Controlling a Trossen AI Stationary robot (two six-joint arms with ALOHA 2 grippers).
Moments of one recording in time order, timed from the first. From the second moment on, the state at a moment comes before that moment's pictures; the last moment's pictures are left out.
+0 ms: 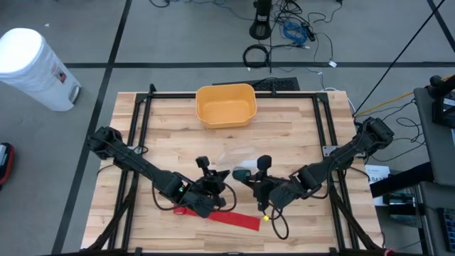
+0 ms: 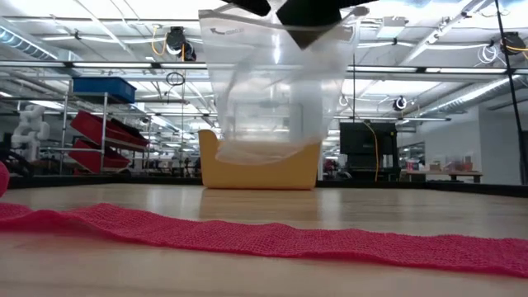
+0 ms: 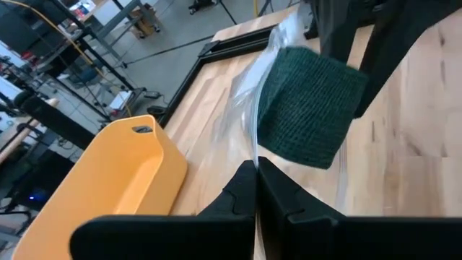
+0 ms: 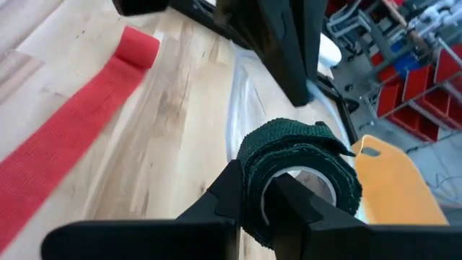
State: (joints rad) left arm -0.51 1.71 1.31 -0.36 -0.99 -0.18; right arm 0.54 1.53 1.07 -0.18 0.73 -0.12
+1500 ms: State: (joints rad) left arm -0.51 1.71 1.31 -0.17 -0.86 -0.12; right arm 0.61 1.53 1.53 -0.81 0.56 0.31
